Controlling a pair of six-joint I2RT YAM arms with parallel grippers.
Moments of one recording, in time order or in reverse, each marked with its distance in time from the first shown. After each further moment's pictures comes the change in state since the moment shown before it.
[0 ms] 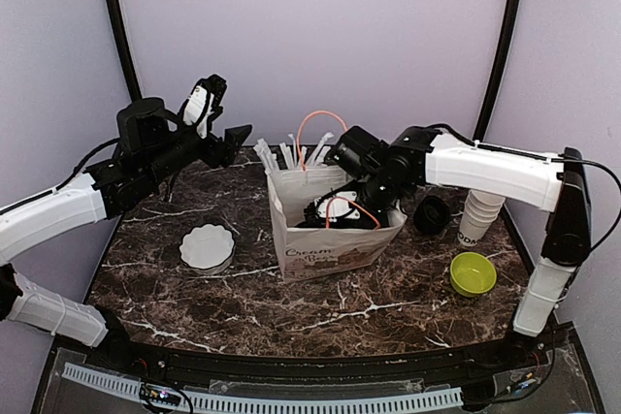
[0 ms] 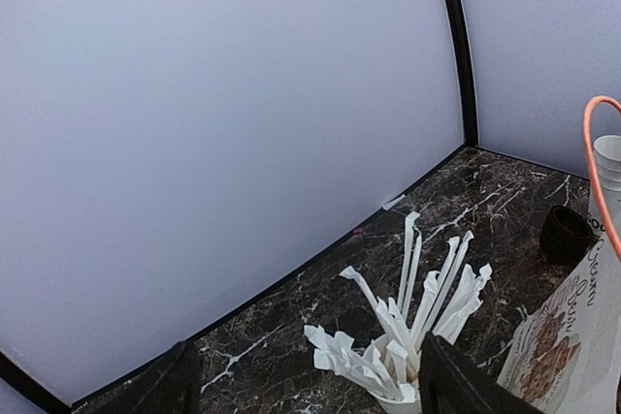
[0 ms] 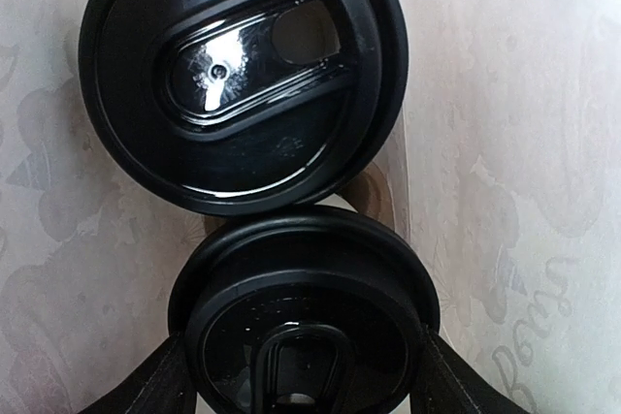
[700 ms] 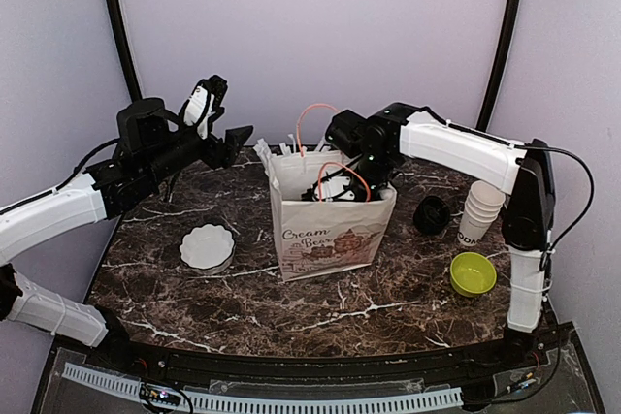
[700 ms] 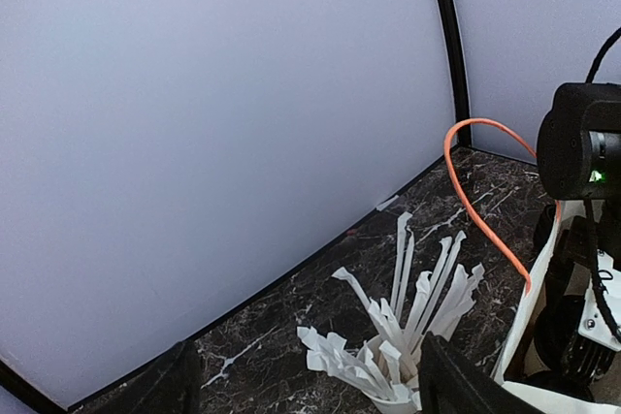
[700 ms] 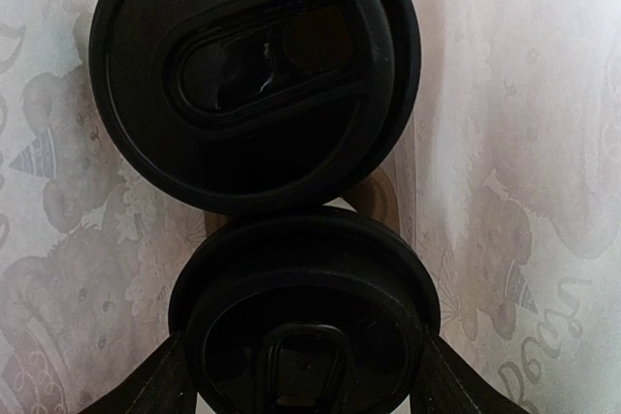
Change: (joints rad) left arm 0.000 0.000 -0.002 0.000 0.019 0.000; right arm -0.116 0.245 0.341 -0.276 -0.191 -0.095
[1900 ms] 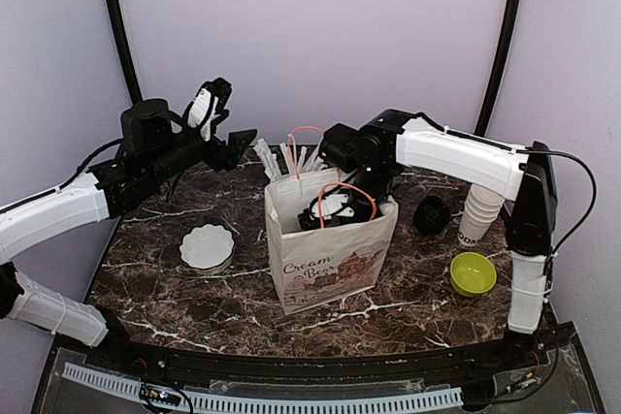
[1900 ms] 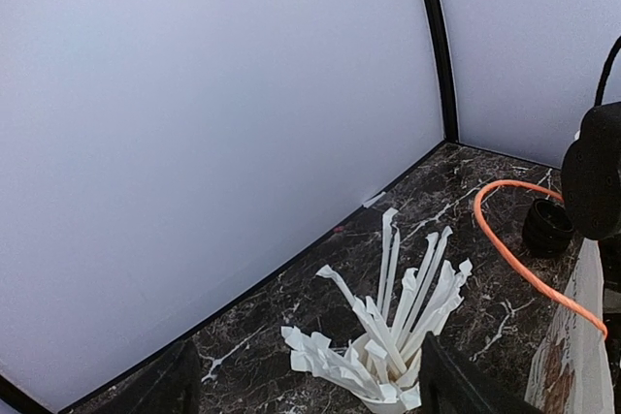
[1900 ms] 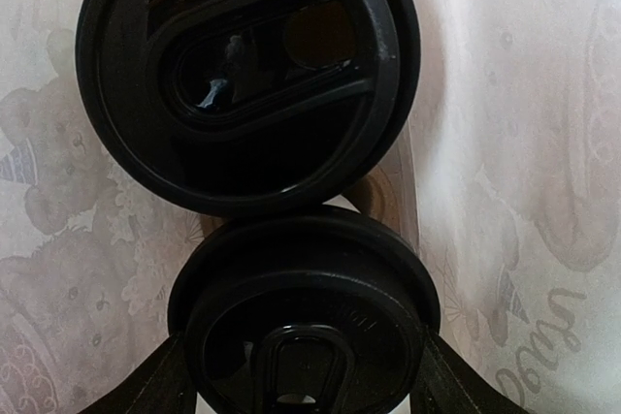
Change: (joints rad) left arm 0.000 0.015 0.000 0.000 0.036 -0.001; right arm 0.061 -0.017 -0.023 -0.090 -0.061 0.029
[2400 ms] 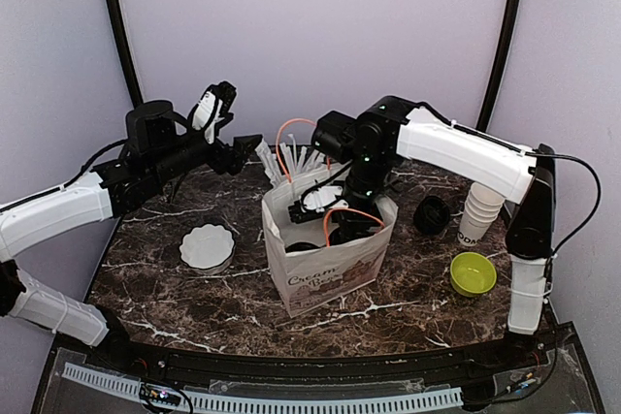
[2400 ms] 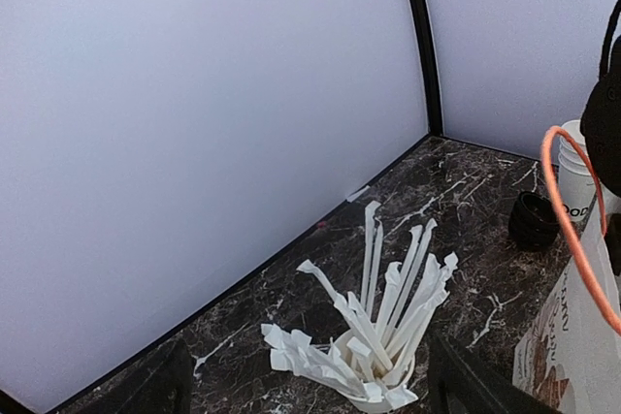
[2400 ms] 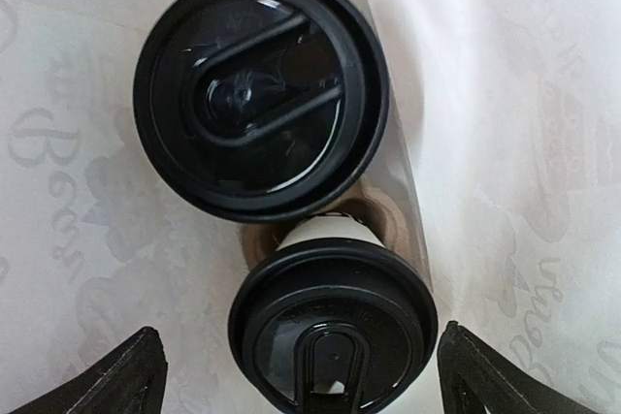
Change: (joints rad) left arm 0.000 0.021 0.000 -0.003 0.040 -0.010; right arm 0.053 -0.002 0.128 -0.084 -0.034 0.041
